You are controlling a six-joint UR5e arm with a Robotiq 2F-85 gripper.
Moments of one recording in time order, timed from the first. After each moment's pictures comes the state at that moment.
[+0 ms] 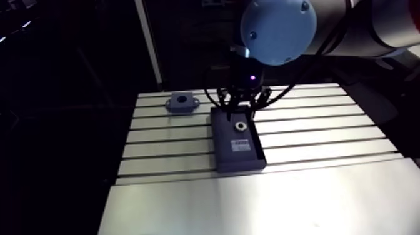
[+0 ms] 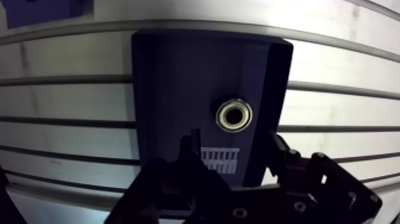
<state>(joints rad) -0.12 -1.19 1.87 -2.14 -1.59 -1.73</state>
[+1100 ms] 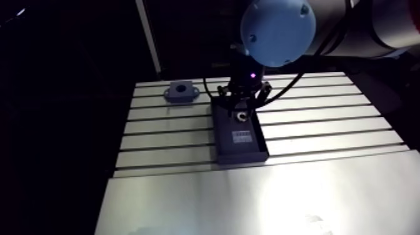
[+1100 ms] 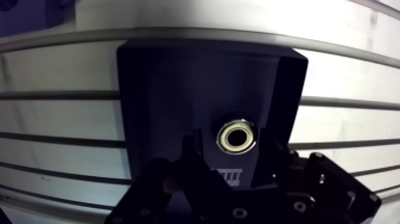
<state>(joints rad) -0.12 -1.13 1.87 -2.18 -1.60 -1.73</state>
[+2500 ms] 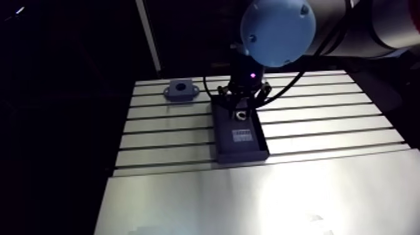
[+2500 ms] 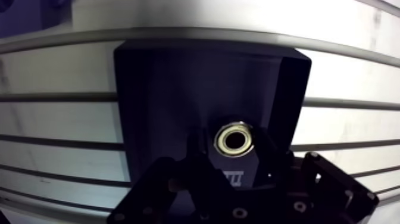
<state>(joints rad) -0.12 -1.13 1.87 -2.19 -1.60 -1.72</state>
